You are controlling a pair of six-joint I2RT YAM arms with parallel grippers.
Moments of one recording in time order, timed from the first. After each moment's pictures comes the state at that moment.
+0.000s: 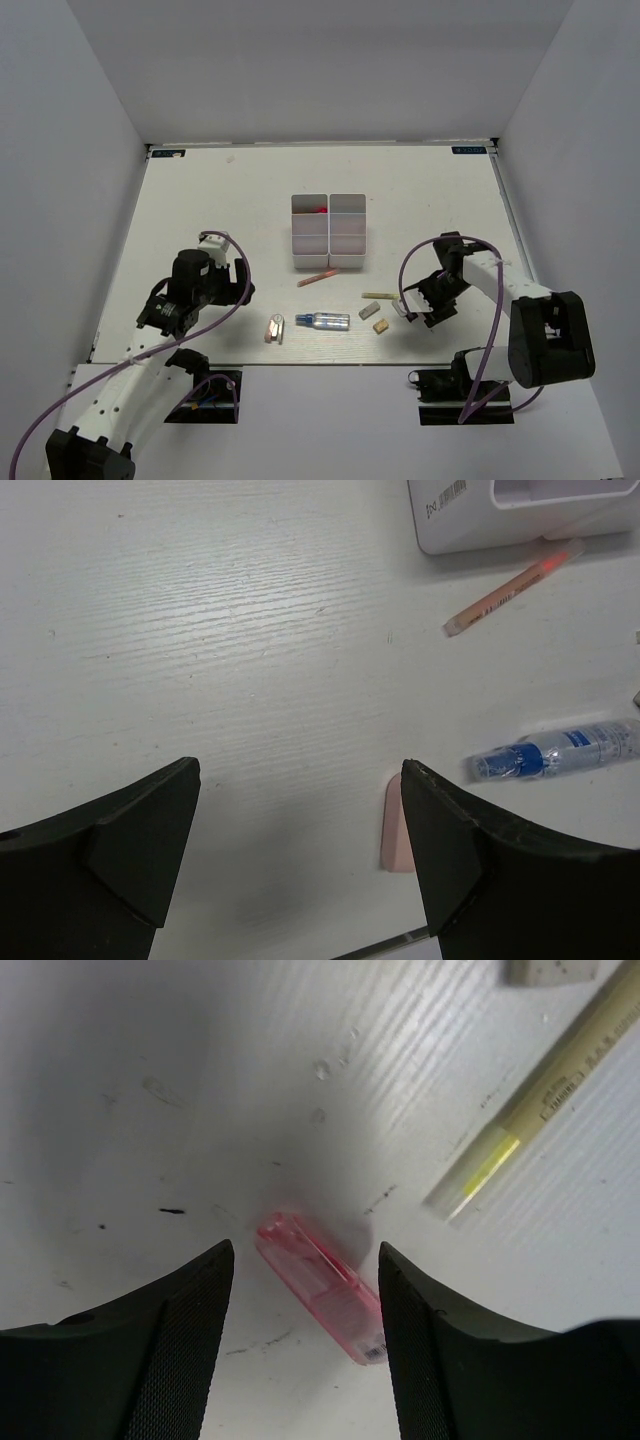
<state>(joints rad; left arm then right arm) -0.30 0.66 0.52 -0.55 0.09 -0.23 0.21 1.34 0.69 -1.01 -0.42 -1.97</state>
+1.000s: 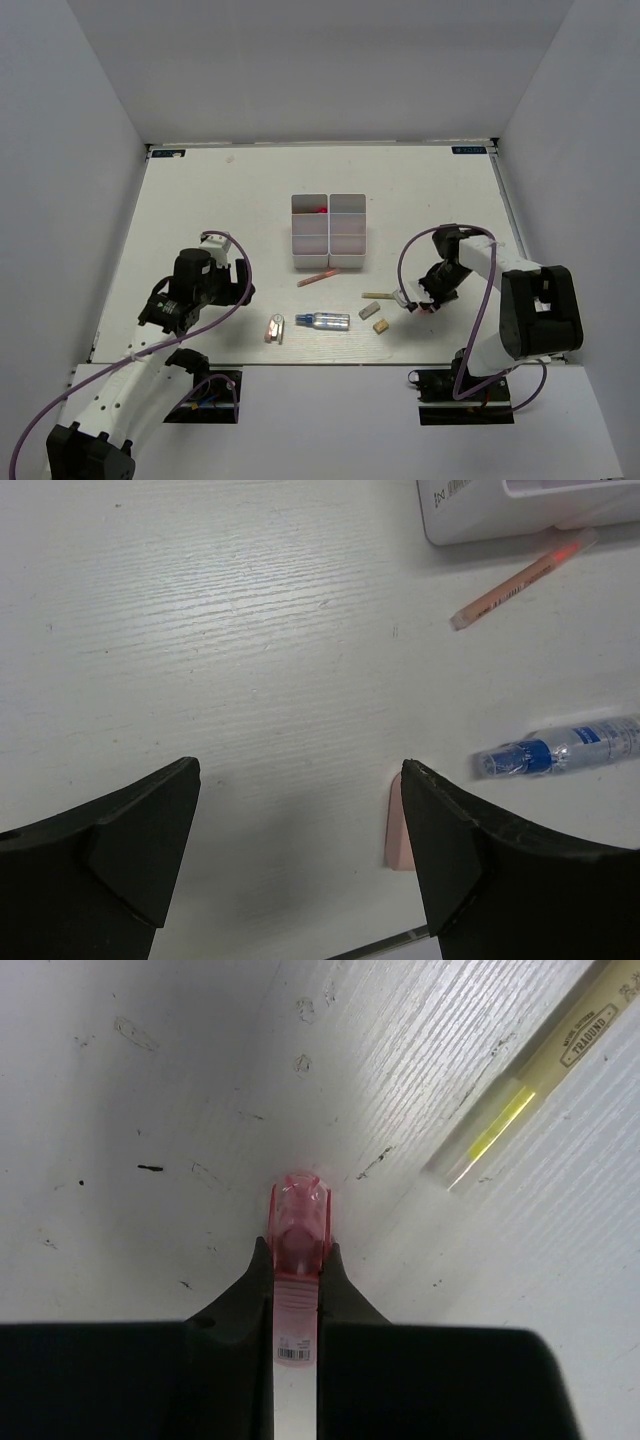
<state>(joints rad) -0.30 0.69 0.52 -0.56 0.09 -0.23 0.17 1.49 0.78 -1.03 -0.36 -1.99</state>
